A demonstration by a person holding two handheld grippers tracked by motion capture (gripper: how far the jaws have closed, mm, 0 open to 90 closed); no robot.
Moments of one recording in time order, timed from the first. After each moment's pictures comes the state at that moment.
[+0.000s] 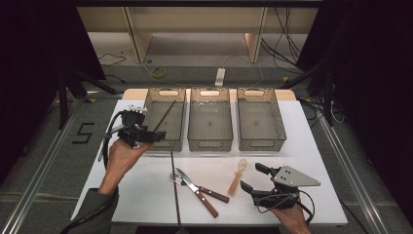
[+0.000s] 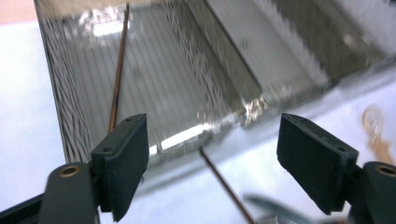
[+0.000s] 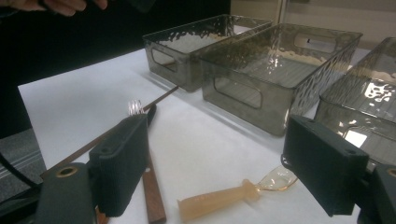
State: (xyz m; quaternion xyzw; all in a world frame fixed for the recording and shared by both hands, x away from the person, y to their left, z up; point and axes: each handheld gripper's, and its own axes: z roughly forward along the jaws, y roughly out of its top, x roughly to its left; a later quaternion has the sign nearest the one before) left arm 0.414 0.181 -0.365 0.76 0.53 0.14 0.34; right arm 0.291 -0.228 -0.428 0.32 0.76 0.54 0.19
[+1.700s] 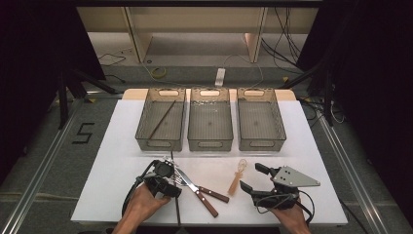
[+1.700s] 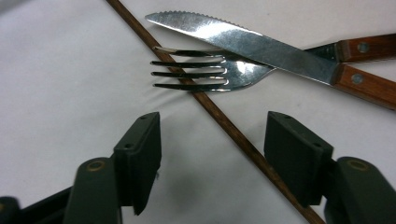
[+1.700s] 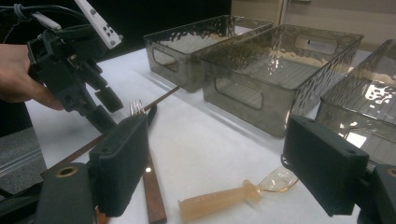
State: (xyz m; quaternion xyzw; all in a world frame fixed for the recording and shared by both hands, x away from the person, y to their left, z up) left arm 0.348 0.116 -0.462 0.85 0.49 0.06 0.17; right arm 0.291 -0.228 -0.427 0.31 0.76 0.54 0.19
